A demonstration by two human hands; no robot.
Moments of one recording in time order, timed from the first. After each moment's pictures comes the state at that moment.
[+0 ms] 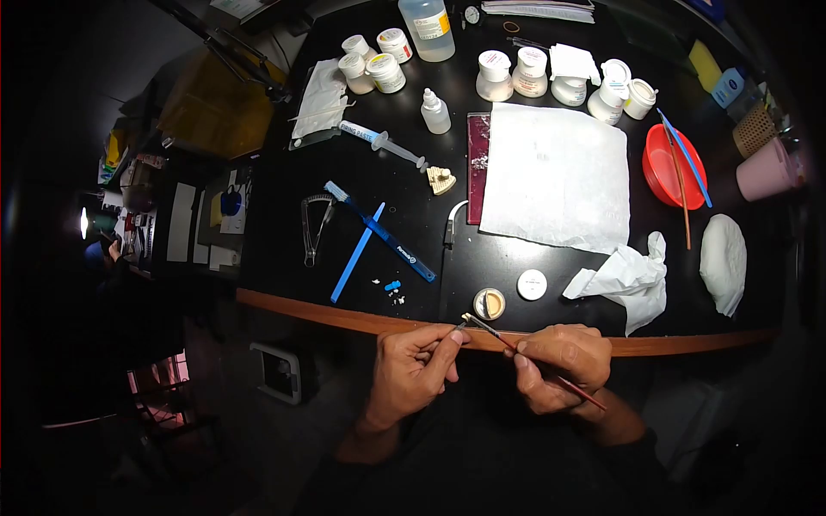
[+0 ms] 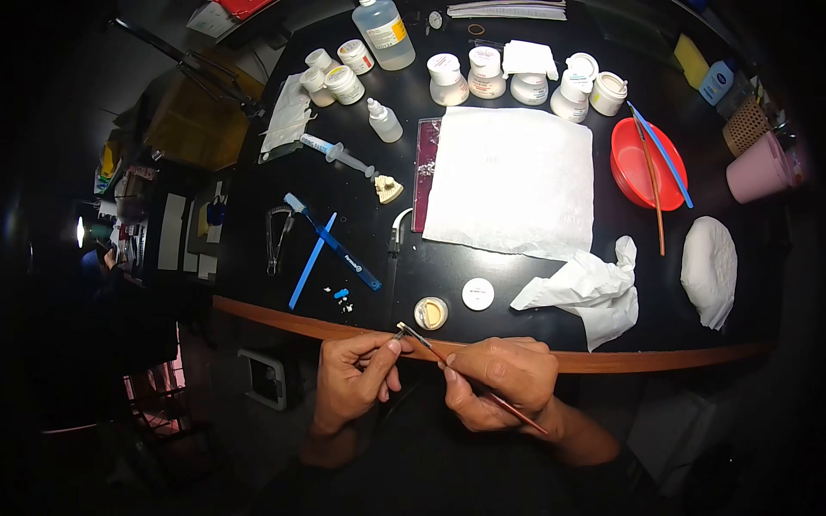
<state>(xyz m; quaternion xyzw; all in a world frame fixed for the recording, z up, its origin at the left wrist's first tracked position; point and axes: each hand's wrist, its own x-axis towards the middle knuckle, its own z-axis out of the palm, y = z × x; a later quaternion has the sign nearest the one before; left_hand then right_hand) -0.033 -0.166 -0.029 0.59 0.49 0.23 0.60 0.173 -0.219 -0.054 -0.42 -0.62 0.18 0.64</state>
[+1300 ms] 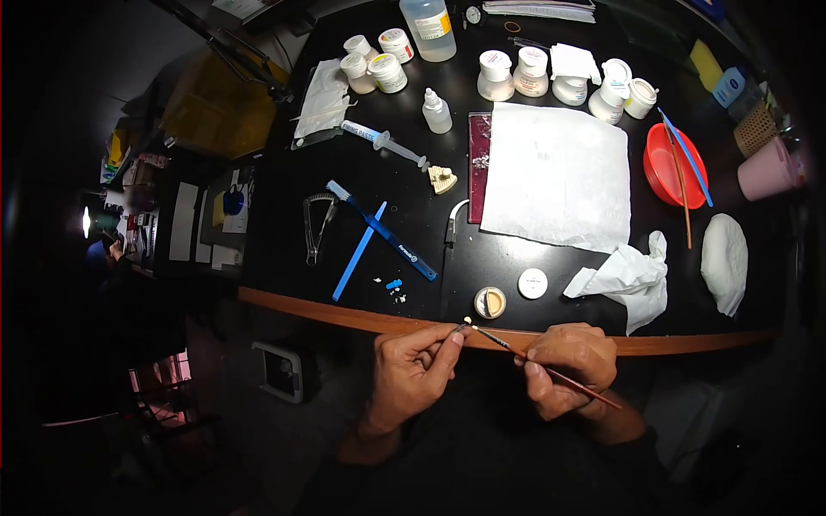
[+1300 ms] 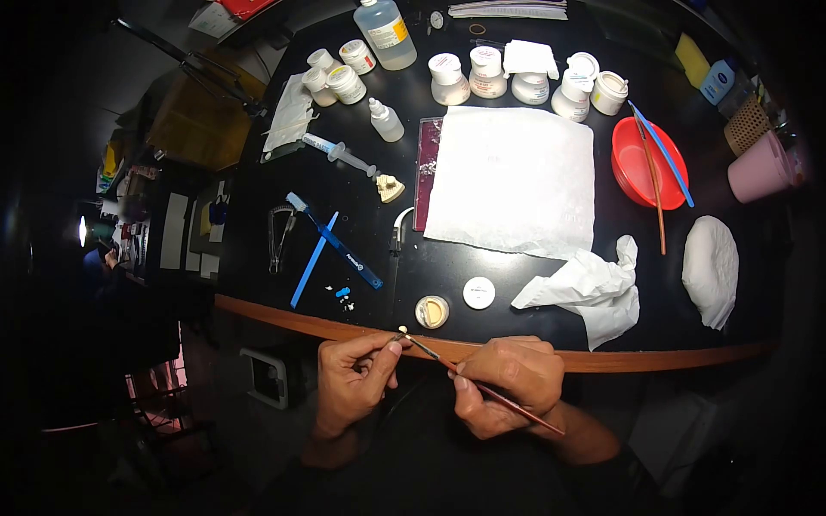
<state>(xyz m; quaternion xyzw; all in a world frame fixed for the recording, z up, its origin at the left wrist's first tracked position) -0.030 -0.171 -0.026 0.63 0.48 0.28 0.54 0.180 -0.223 -0.054 -0.40 -0.62 0.20 0.65</state>
